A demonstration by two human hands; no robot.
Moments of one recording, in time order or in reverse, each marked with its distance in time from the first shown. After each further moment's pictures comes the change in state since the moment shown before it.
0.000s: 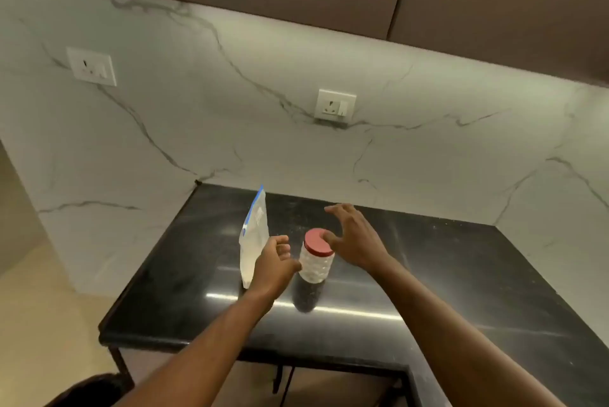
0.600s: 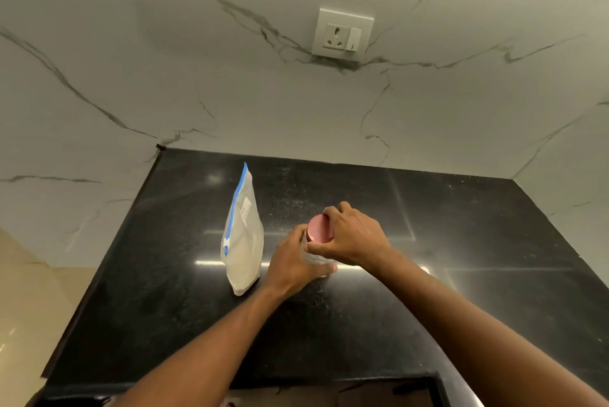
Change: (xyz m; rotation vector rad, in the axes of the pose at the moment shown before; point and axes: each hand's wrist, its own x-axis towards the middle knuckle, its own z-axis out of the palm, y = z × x) left_hand 0.122 -0.062 0.049 0.327 -0.319 0.097; right_hand 0.071 0.038 0.076 -0.296 -0.350 0.145
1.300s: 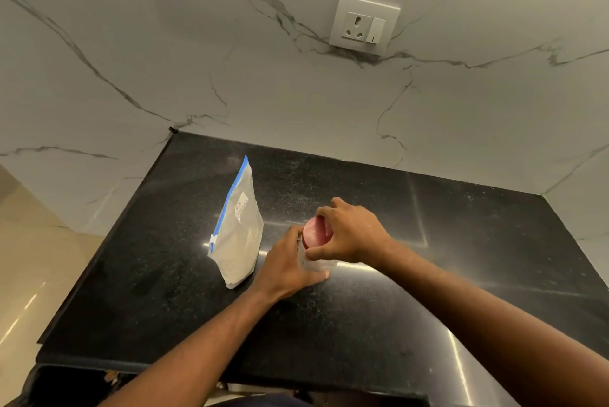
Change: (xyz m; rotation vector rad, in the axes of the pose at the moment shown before) left_hand -0.003 -0.004 0.004 0.030 0.093 0.030; right_hand 0.023 0.016 -0.014 -0.022 -0.058 -0.240
